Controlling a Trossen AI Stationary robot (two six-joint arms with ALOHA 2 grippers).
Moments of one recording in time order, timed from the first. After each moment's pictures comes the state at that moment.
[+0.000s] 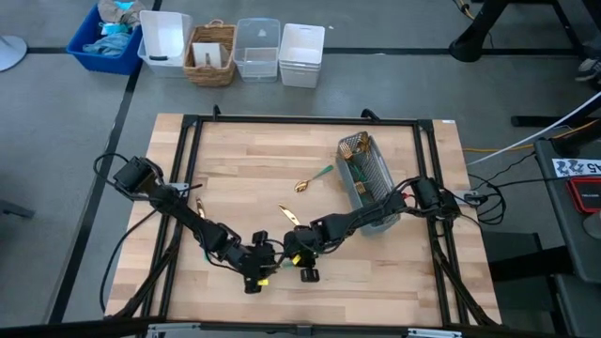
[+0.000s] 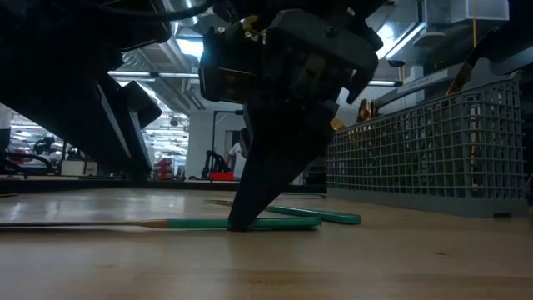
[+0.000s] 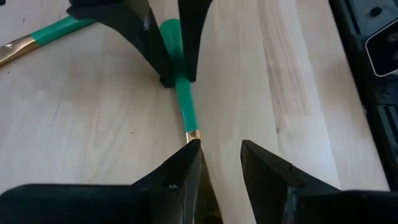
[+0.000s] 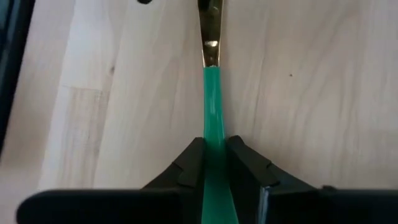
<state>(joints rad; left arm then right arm) -0.60 1.71 0.81 0.07 -0.27 -0.52 0.30 2.19 1.51 -0.35 -0.24 0.25</state>
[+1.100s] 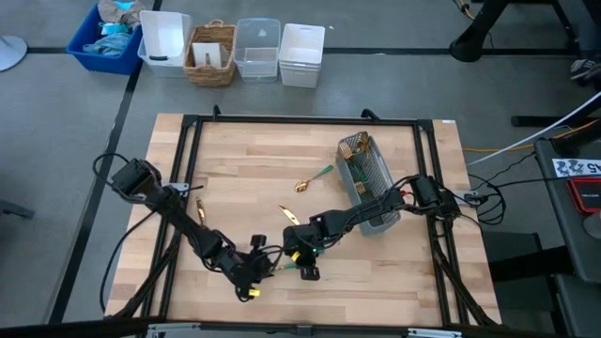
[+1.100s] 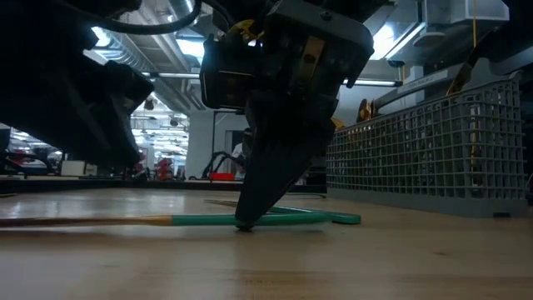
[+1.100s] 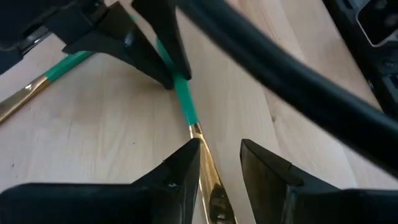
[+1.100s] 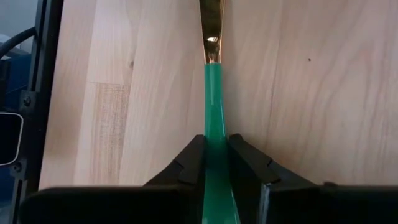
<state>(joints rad) -0.68 1.71 0.81 0.07 -0.40 -0.37 0.27 2.19 1.51 -0.35 -0.36 0.29</state>
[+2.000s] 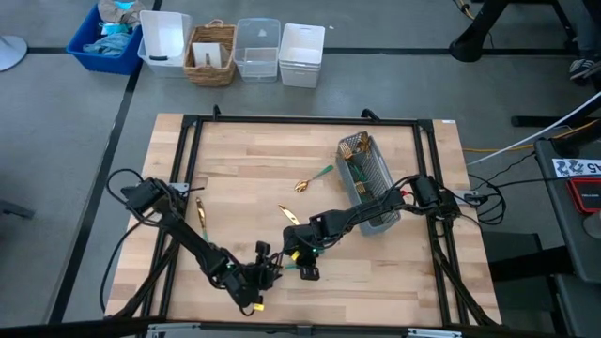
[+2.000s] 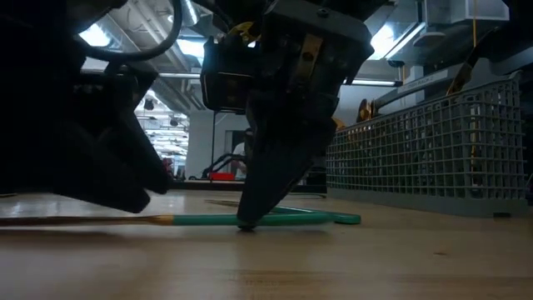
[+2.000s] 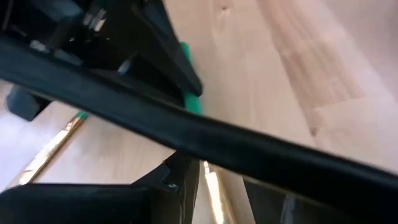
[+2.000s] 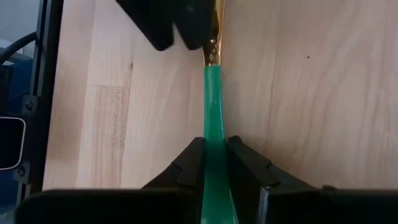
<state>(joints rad) -0.75 1.92 0.92 0.11 -0.70 -0.22 0.27 2.19 1.51 -0.36 -0.37 0.32</state>
